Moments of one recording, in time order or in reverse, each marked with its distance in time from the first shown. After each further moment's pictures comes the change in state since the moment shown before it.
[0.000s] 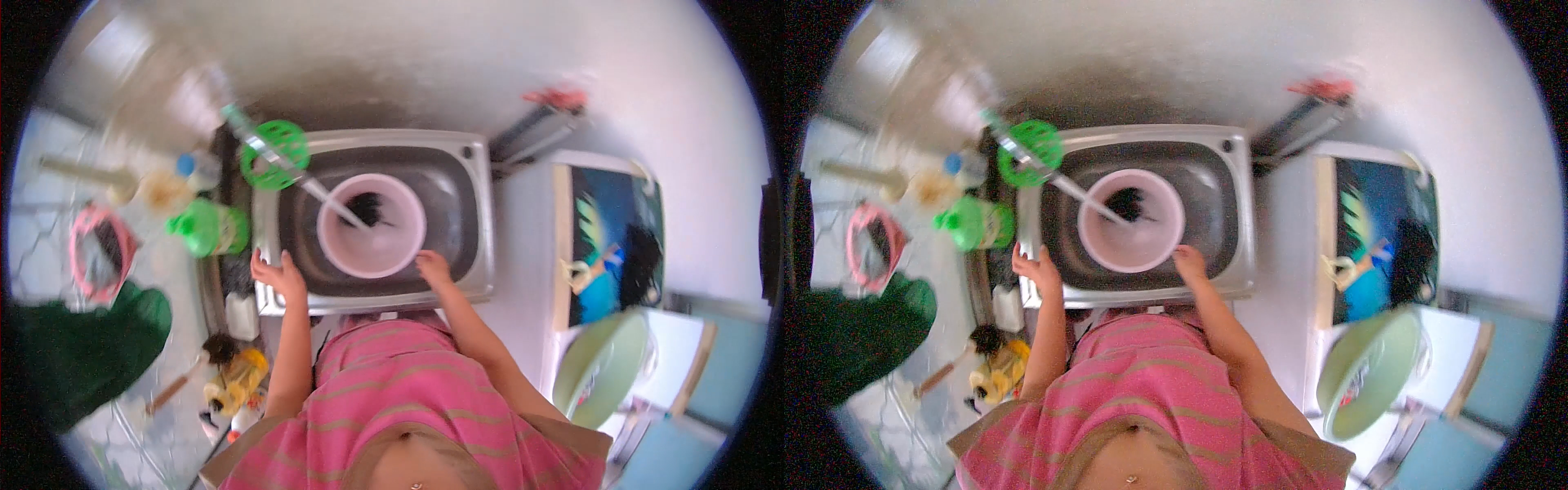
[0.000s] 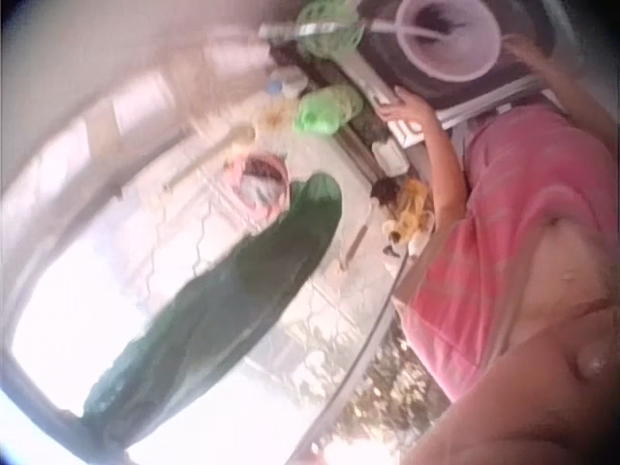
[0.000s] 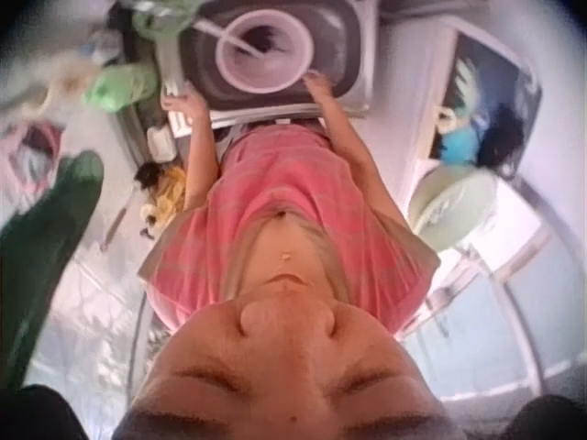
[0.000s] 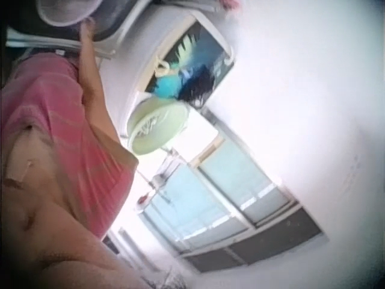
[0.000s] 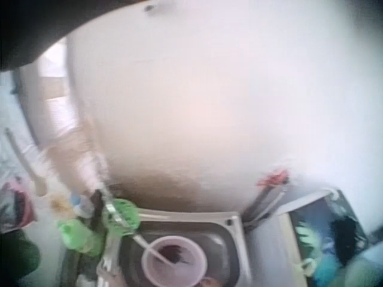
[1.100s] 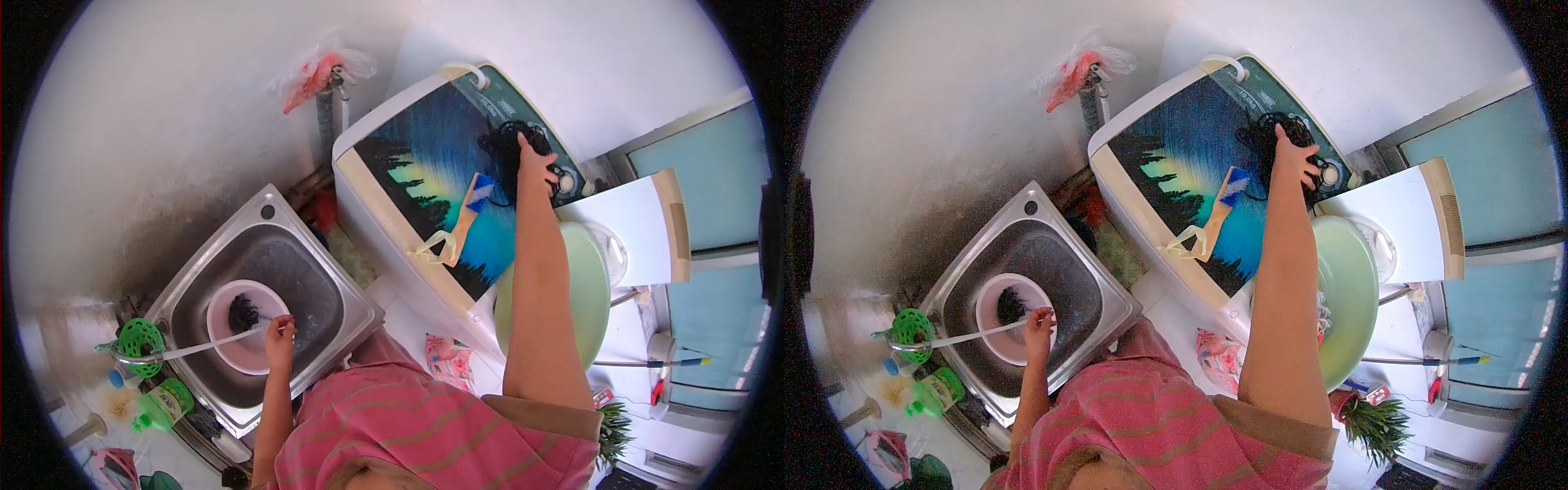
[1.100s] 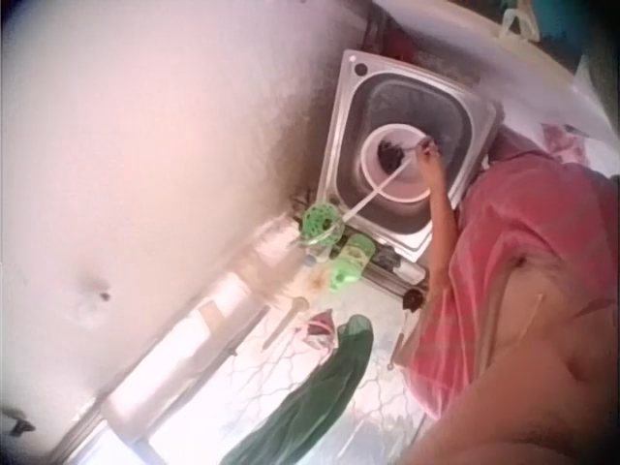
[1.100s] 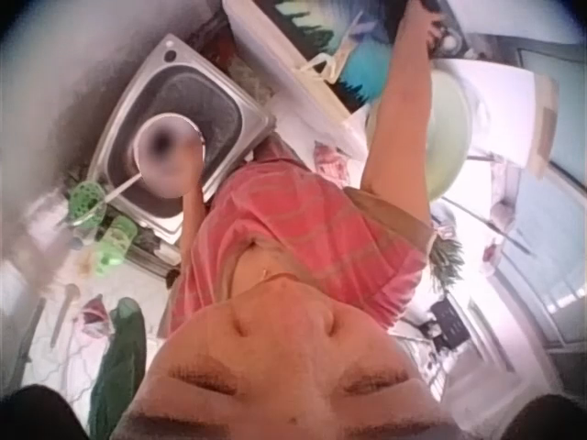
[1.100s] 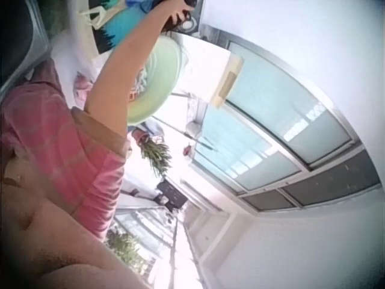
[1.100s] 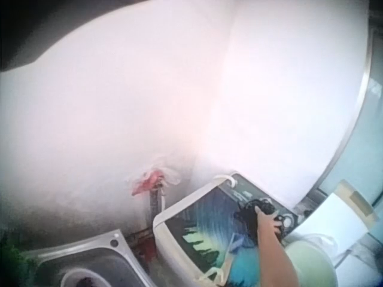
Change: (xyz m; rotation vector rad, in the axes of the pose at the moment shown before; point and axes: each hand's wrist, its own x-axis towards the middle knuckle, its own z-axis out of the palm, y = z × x) left_hand -0.153 0.134 0.120 -0.090 -1.302 -0.057; right_hand -0.050 -0.062 -0.558 0.248 1.365 0.798
